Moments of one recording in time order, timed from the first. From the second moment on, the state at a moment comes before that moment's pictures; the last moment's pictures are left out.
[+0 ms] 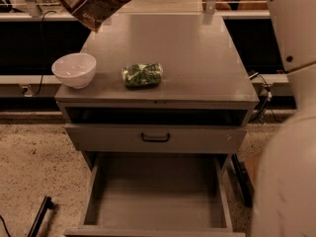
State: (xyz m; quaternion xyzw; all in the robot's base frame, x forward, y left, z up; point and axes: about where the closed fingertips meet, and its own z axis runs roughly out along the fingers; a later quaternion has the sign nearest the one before) arm 0.681 0.077 1.160 -0.65 0.48 0.10 0.58
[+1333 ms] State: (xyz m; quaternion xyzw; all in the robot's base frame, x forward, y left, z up) arm 0.585 0.080 1.131 -0.69 0.40 0.08 0.60
